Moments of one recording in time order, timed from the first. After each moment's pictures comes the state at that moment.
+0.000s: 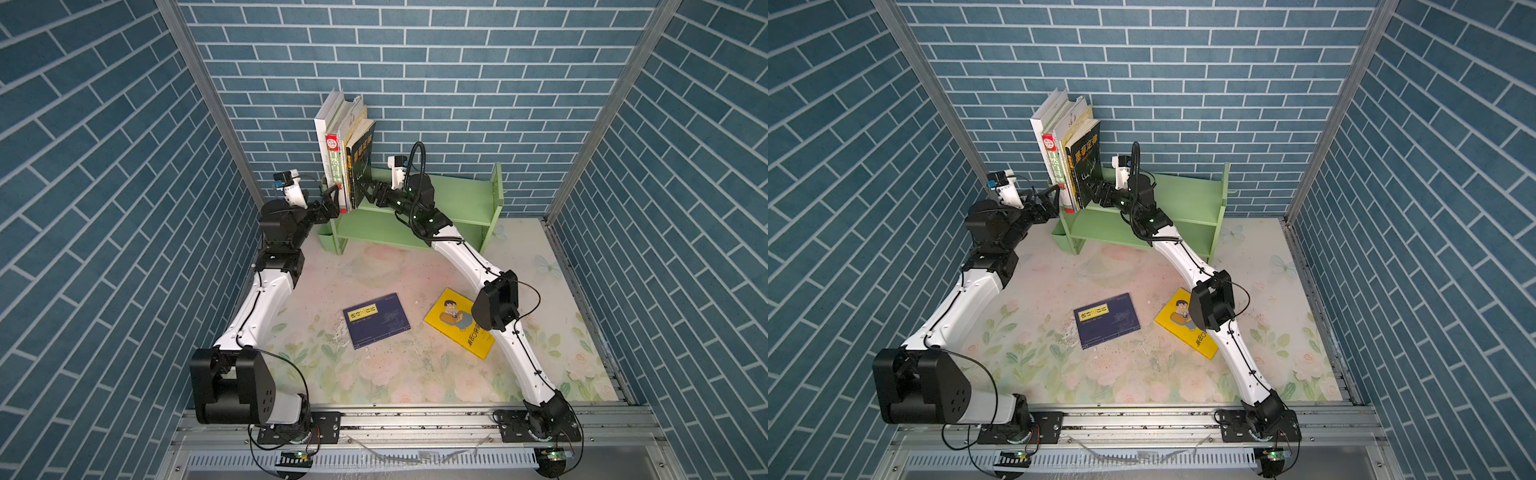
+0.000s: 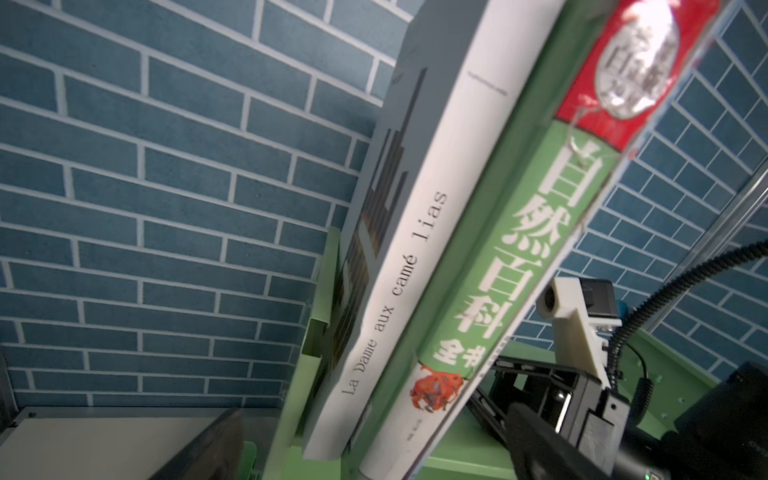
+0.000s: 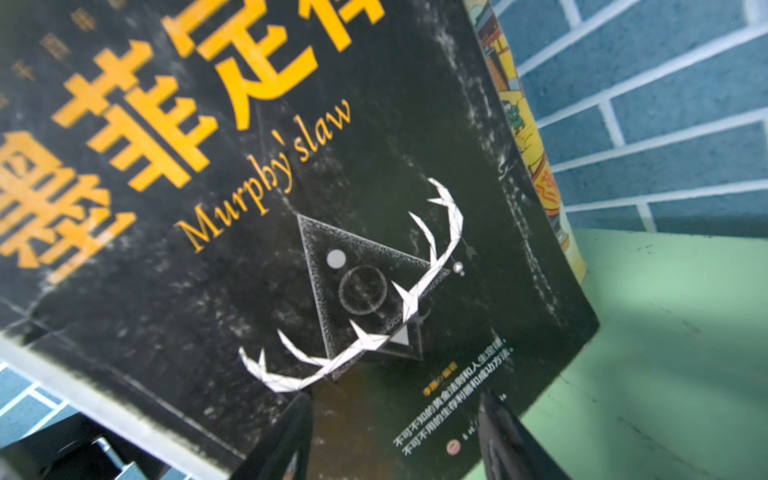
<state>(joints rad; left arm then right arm) -0.01 1.43 1.20 0.30 0.27 -0.39 0.69 2.55 2.59 0.01 -0.37 0.65</state>
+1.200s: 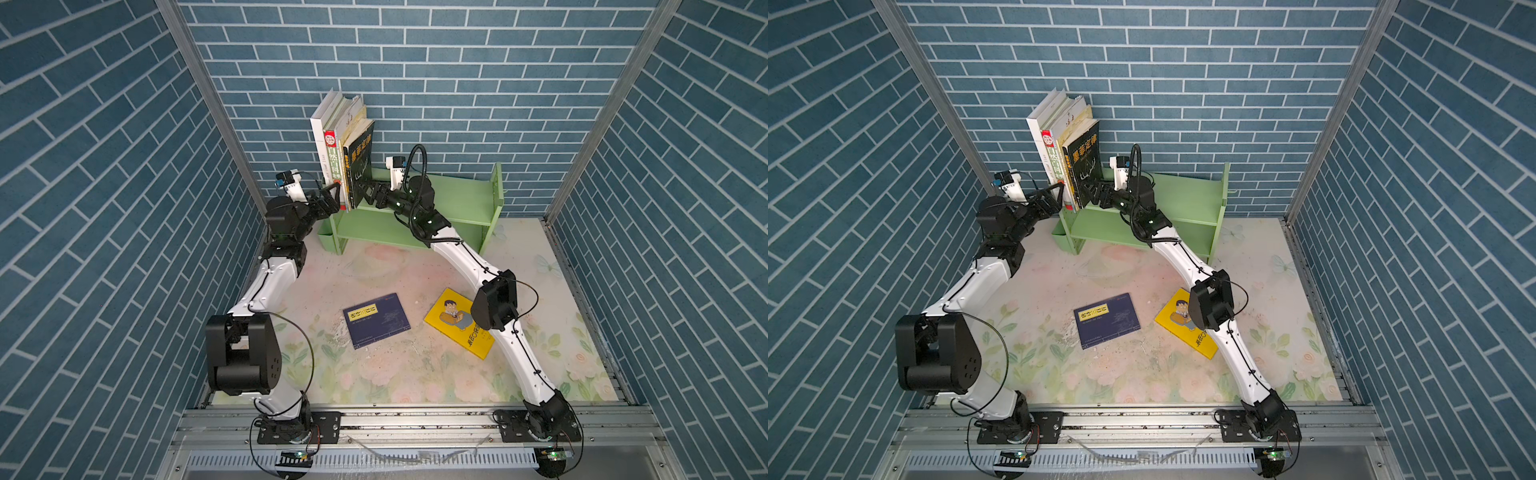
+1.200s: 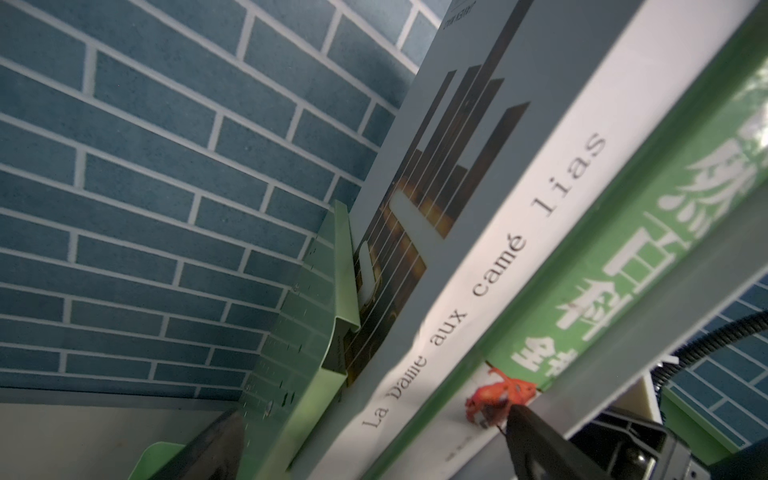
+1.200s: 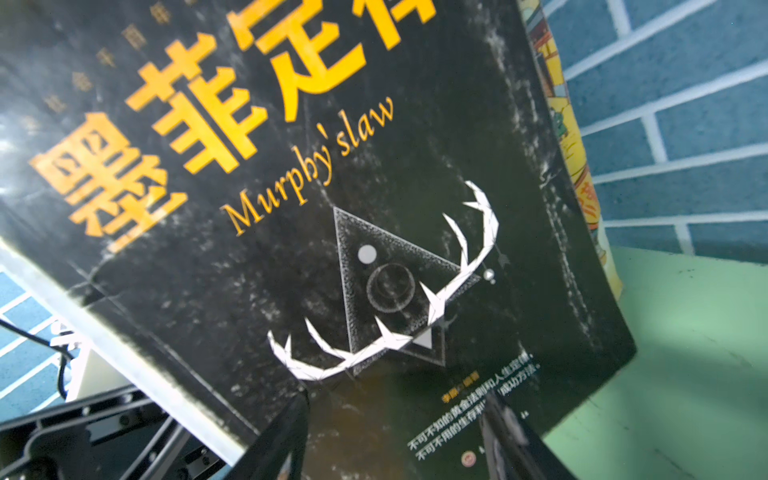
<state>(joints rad) 0.01 1.58 1.23 0.41 0.36 -0.53 0.69 2.56 2.58 0.09 -0.42 0.62</state>
